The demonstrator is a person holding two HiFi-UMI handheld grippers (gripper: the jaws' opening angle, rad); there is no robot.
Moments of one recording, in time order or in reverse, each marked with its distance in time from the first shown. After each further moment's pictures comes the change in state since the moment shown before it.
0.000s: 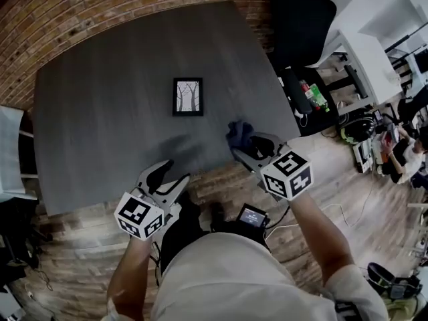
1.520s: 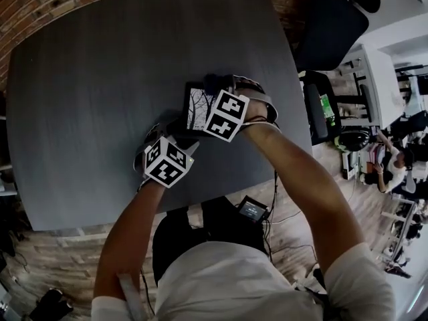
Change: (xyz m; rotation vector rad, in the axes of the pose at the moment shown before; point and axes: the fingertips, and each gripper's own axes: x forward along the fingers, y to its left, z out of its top) left arm 0.163 0.190 -0.074 0.294 0.472 0.055; right arm 0.279 -0.144 0.035 -0.891 0.666 -0.259
